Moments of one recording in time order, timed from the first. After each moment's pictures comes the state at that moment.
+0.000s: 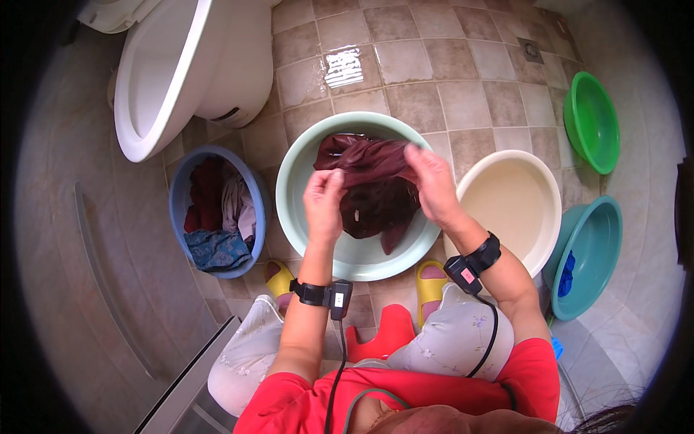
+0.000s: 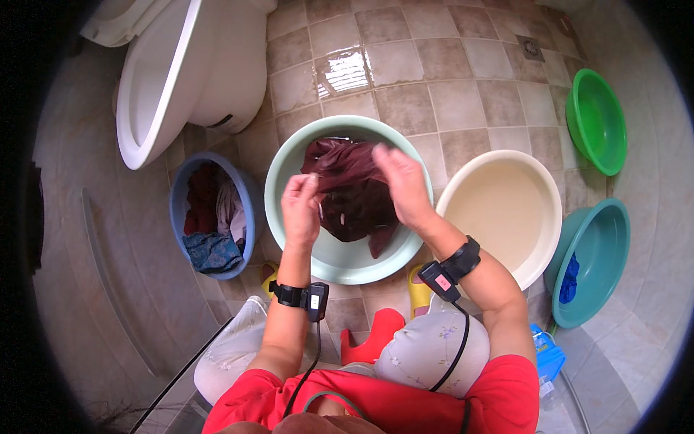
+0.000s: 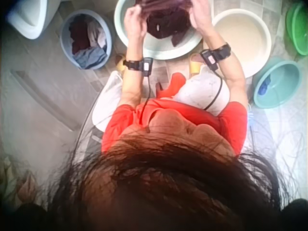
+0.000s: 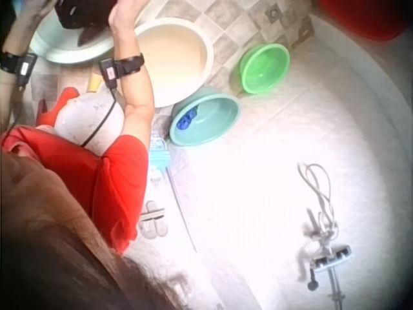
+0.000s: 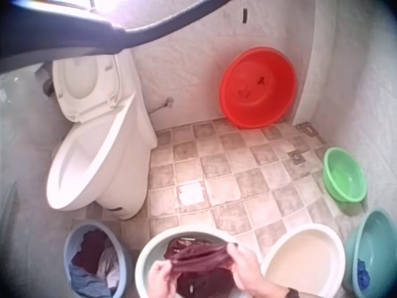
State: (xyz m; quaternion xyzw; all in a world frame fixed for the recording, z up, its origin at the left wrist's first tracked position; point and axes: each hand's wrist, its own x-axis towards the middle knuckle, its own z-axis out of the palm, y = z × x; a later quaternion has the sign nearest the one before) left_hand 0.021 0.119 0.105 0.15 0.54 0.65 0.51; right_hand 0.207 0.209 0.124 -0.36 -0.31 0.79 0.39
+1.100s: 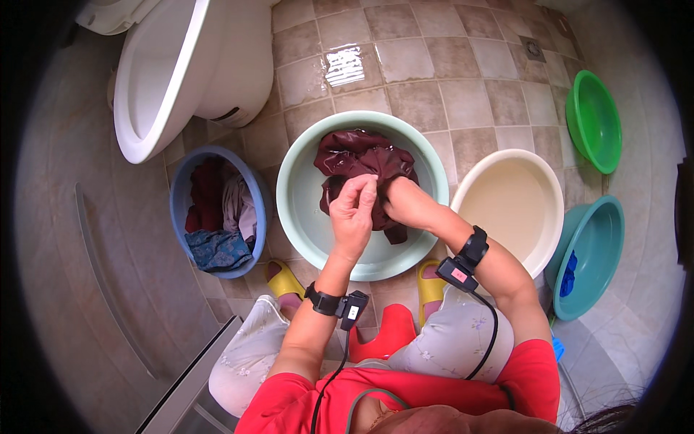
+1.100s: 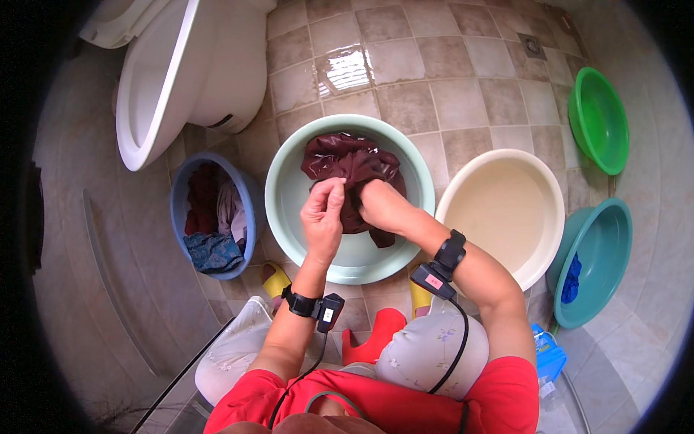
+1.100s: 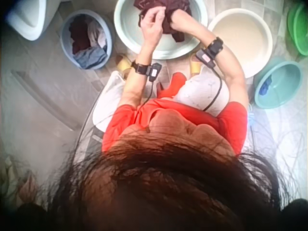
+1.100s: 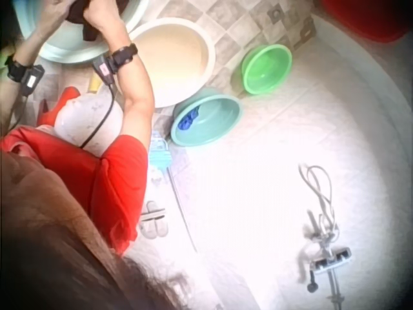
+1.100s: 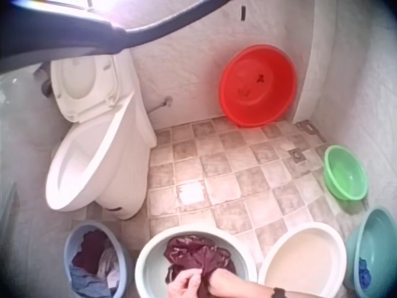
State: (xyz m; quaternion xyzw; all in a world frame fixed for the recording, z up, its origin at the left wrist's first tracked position) left_hand 0.073 0.119 0.150 0.38 0.62 0.58 0.38; right_hand 0.194 0.198 0.115 -0.32 -0.76 0.55 0.14
